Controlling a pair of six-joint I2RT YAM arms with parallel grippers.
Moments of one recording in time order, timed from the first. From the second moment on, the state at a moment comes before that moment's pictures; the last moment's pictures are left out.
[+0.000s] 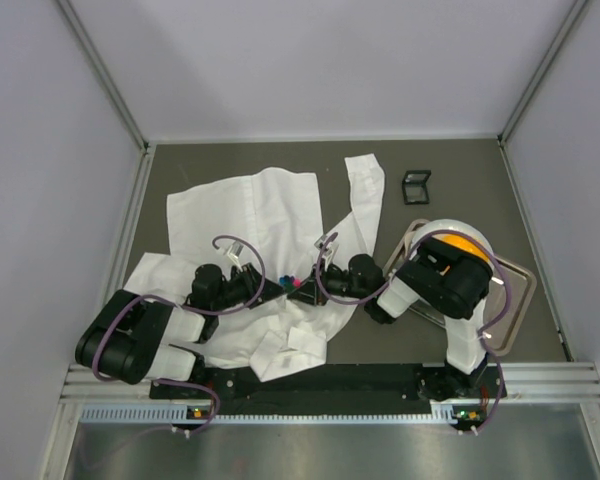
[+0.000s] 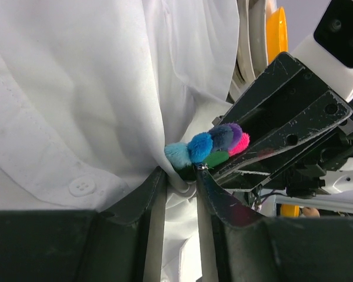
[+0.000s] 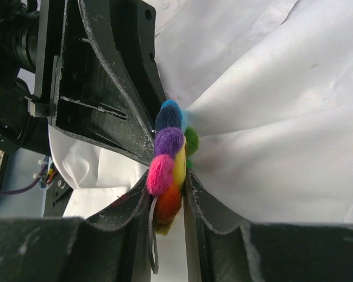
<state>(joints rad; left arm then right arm) -0.33 1.38 0.09 0.94 0.62 -0.96 0.86 1.94 0.54 1.24 -0.49 0.62</state>
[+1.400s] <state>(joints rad) -0.34 0.90 0.14 0.51 0.62 -0.82 0.83 1.94 0.53 1.27 -0.60 0.73</state>
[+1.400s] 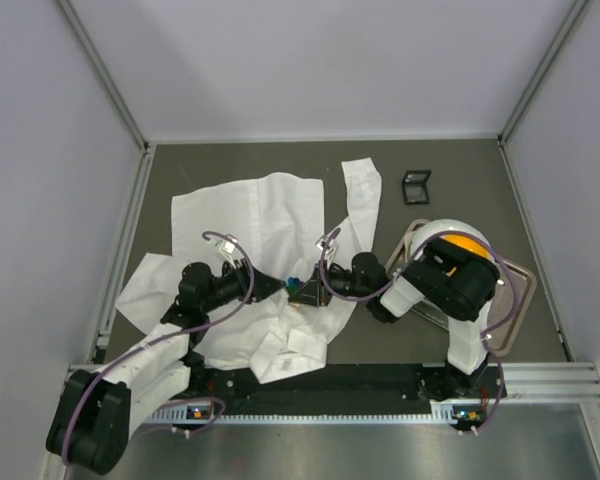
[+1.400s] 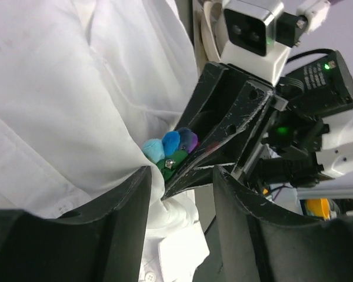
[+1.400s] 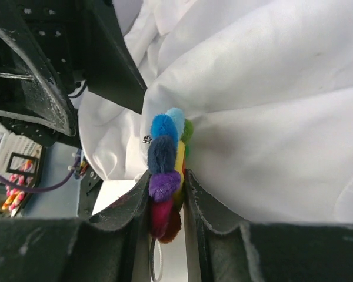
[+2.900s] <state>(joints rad) -0.34 1.09 0.25 0.15 0.40 -0.83 0.91 1.64 0.75 0.21 -0.05 0.43</state>
